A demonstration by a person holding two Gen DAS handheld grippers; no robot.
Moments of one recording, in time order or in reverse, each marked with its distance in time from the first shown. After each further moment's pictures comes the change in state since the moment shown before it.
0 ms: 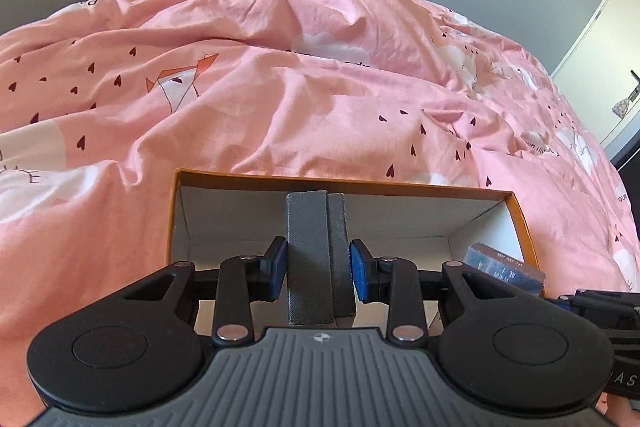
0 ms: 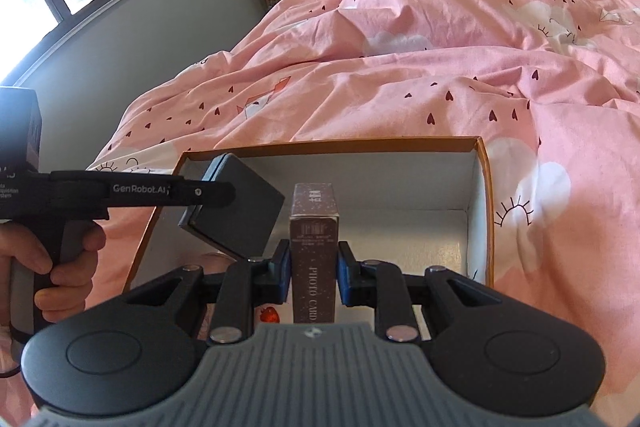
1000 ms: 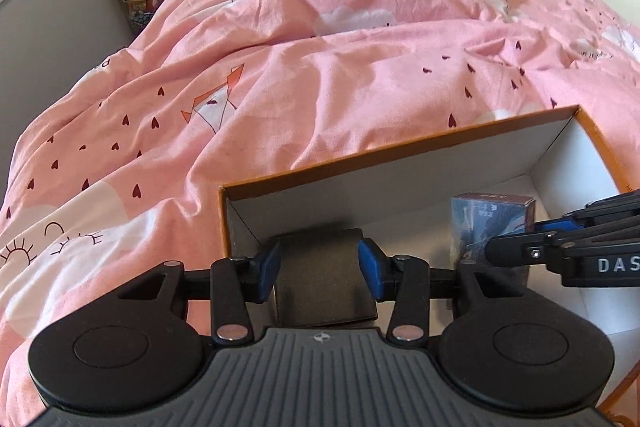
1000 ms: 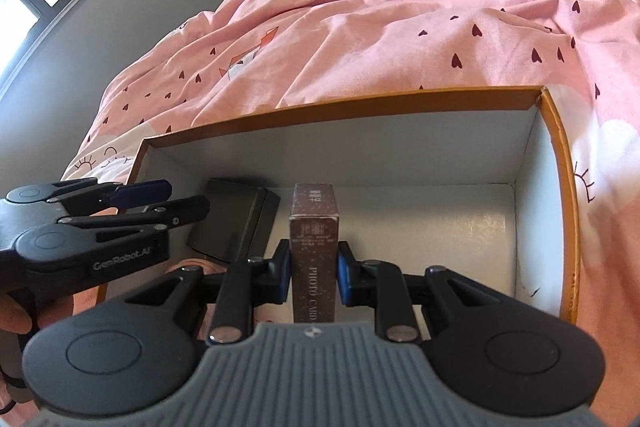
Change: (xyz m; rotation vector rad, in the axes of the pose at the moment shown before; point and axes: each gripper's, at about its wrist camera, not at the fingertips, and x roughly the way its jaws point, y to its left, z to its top) left arm 0.003 -0.013 -0.001 0.293 0.046 0.265; right arm 0.082 -0.015 0.016 0.097 0.152 0.064
